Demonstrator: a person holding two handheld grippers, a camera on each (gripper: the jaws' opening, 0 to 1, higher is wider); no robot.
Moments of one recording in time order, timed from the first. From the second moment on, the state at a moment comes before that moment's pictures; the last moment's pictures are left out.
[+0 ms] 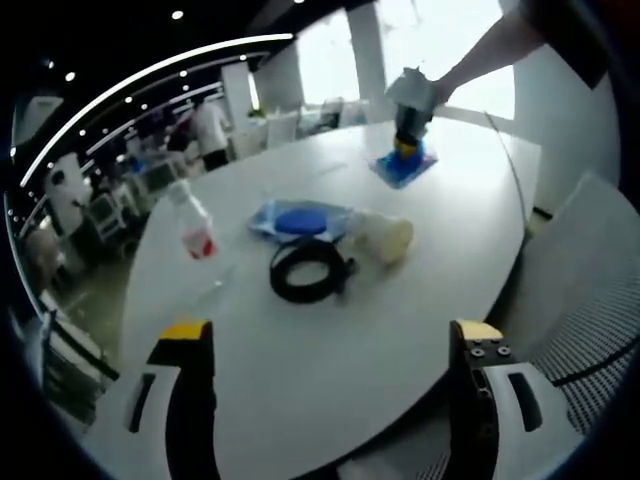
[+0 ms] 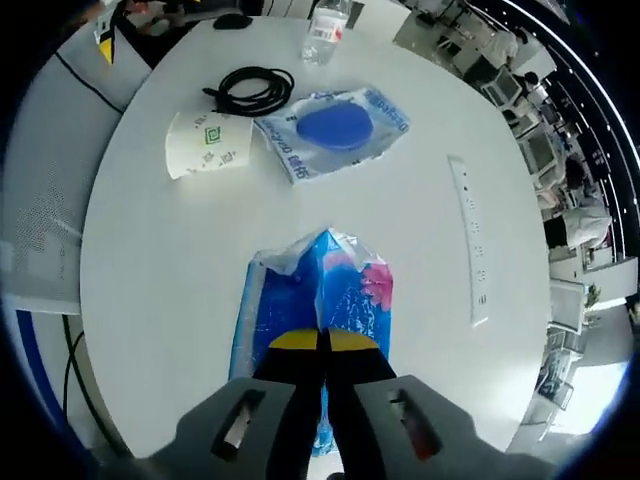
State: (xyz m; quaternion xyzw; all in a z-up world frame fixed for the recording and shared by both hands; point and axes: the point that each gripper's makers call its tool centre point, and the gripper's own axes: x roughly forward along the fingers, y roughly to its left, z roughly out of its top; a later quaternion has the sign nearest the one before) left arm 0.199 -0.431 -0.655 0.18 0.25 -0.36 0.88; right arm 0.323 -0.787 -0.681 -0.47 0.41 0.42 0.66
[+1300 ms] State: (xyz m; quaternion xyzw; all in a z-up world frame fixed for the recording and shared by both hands) left arm 0.191 -0.411 -0.671 0.19 0.27 -0.37 0.87; right arm 0.333 -0.794 -0.739 -0.49 0.44 0.42 0.63
